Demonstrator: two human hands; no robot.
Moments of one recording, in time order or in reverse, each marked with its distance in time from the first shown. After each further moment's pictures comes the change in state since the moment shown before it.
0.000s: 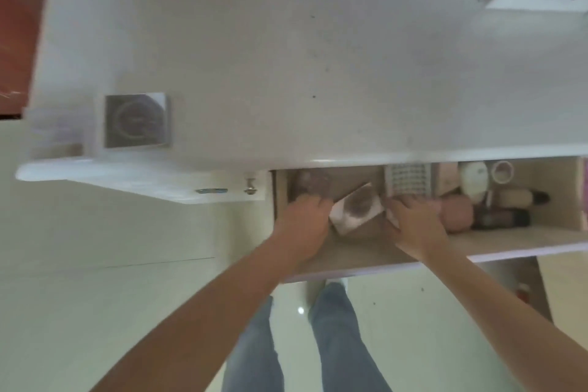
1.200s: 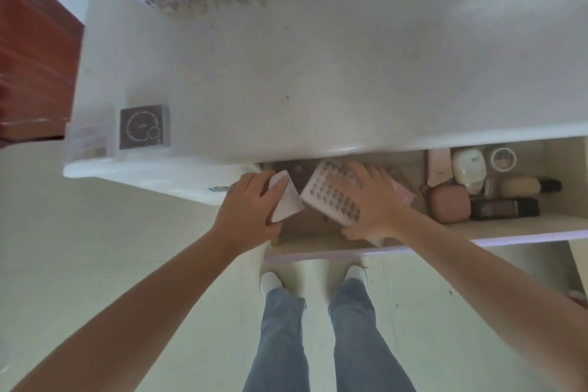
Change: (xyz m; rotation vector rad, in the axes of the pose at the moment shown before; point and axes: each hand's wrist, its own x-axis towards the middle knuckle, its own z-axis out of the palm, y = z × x) left_hand -0.032 0.005 -0.017 0.292 0.343 0.049; right_hand 0.004 0.008 -0.036 -0.093 -0.315 -0.262
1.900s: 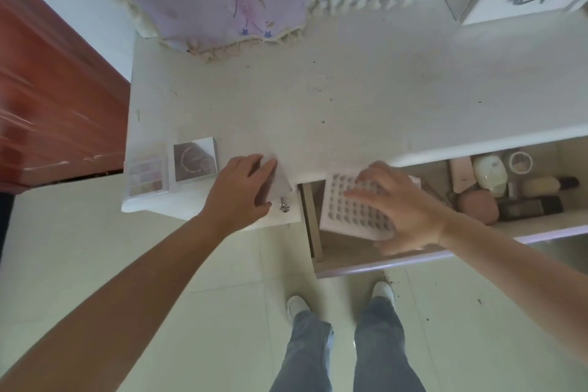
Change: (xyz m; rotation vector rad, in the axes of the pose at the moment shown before) left_hand 0.001 -0.096 -0.068 0.049 -0.085 -0.016; right_hand -0.008 -0.053 -0.048 -0.012 0.250 -0.197
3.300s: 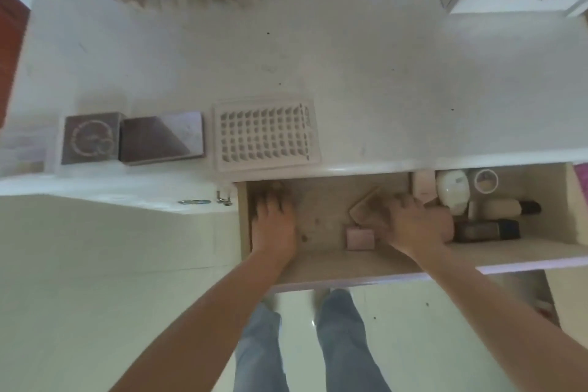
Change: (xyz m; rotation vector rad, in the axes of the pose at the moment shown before) left_hand 0.061 0.148 0.113 -0.192 -0.319 -0.450; right_hand -0.036 0.106 0.066 0.037 -0.223 0.674
